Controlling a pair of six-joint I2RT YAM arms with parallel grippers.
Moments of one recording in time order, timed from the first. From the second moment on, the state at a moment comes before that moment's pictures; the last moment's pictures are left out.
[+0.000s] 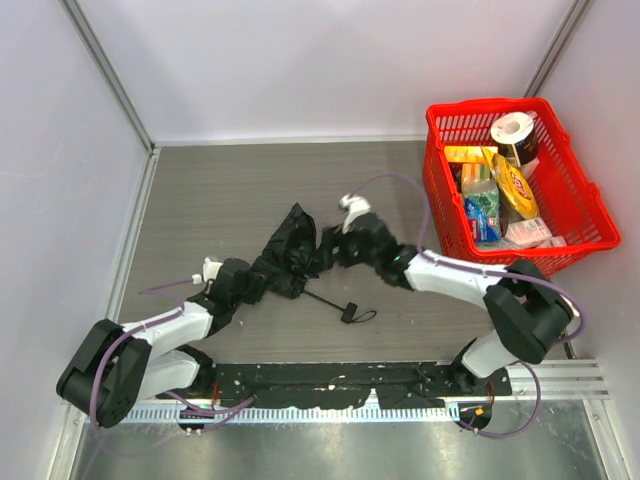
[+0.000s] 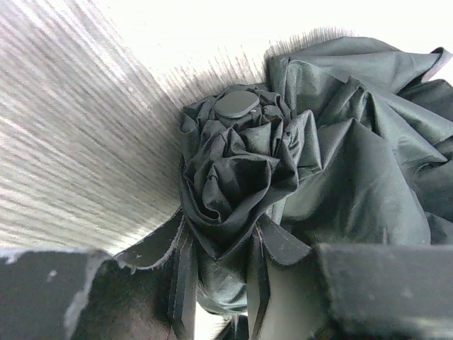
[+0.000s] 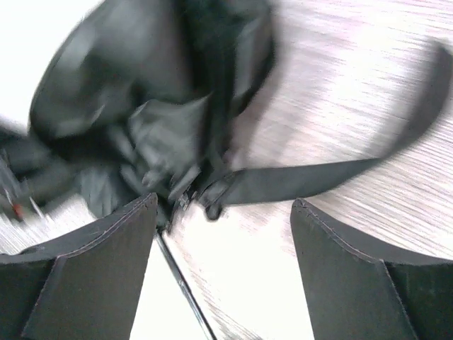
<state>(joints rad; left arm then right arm) -0.50 1.17 0.28 0.13 -0.21 -1.56 0.82 1.55 0.81 0.19 0.02 0.32</state>
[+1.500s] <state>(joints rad) -0.50 0.87 0.08 0.14 -0.18 -1.53 0.53 2.23 1.21 0.62 -0.14 0.99</state>
